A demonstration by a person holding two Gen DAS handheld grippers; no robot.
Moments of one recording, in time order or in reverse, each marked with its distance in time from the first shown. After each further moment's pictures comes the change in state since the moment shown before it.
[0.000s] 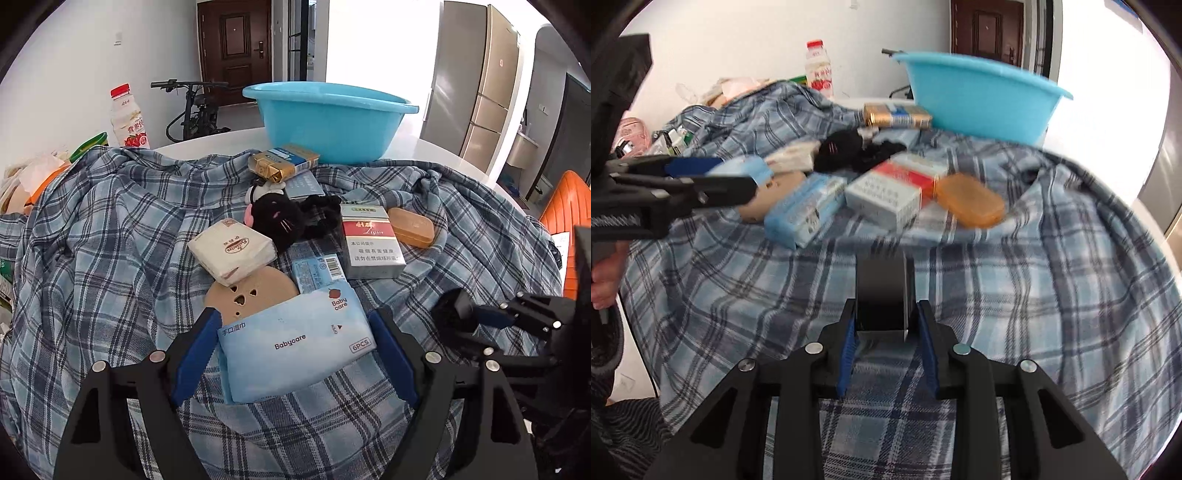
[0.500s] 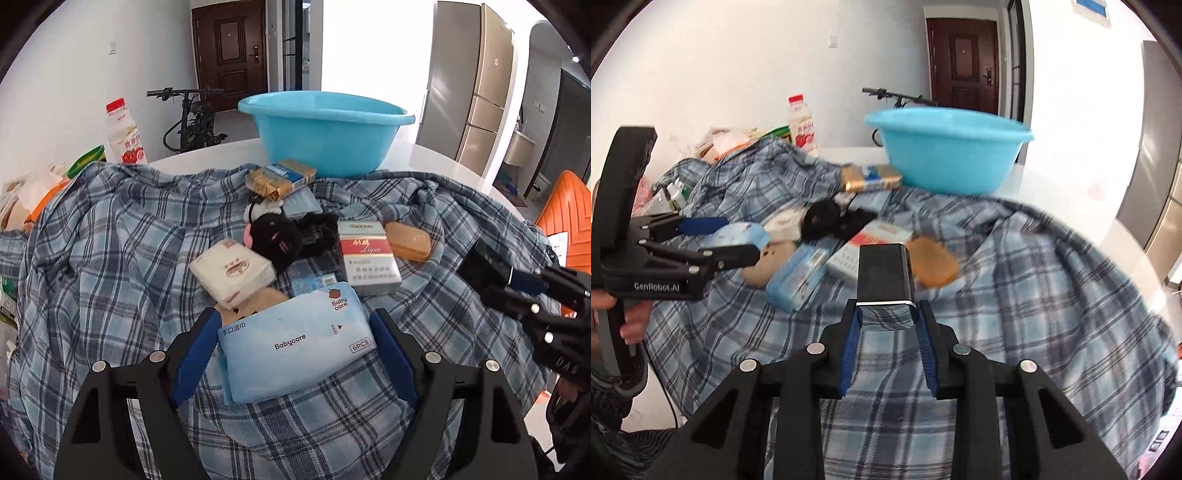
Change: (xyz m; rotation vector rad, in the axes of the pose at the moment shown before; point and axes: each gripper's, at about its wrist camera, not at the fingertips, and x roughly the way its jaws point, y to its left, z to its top) left arm -0.008 -0.002 0.022 0.029 -0.020 -0.012; right arm -0.057 -0.025 0.034 0.058 -0.158 -0.036
